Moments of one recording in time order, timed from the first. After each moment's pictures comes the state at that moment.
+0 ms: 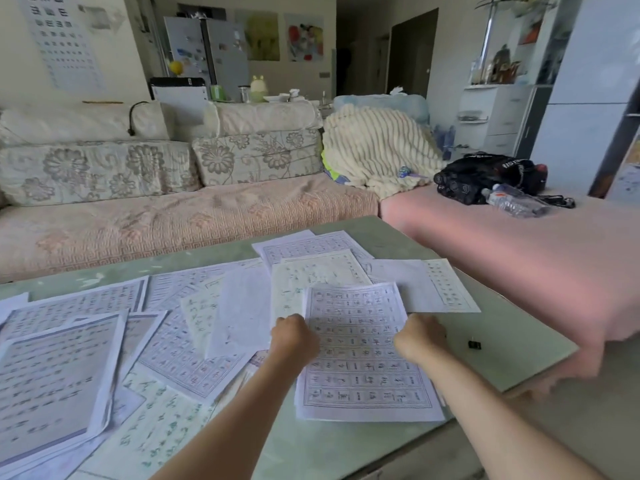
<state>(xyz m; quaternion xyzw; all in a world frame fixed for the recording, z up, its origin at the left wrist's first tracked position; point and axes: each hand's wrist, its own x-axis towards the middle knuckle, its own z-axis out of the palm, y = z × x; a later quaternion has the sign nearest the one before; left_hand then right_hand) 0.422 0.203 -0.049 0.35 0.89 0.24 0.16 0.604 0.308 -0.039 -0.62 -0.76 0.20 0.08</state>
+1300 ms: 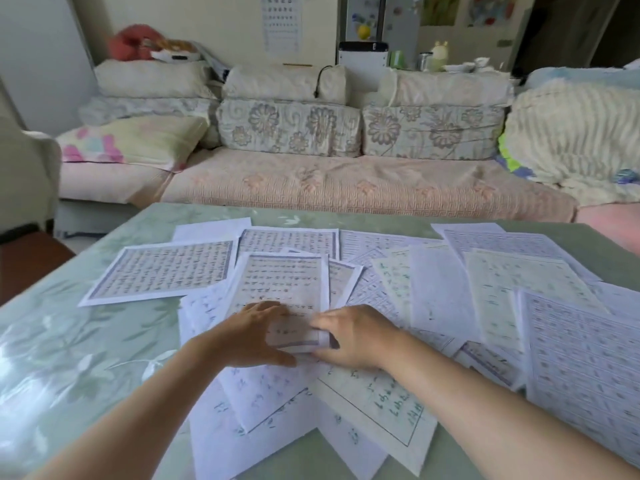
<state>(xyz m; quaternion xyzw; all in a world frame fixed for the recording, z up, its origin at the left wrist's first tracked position) 0.188 -0.147 -0.044 0.42 0.90 0.08 0.13 0.298 0.059 -0.051 0.06 -1.00 0.03 0.03</state>
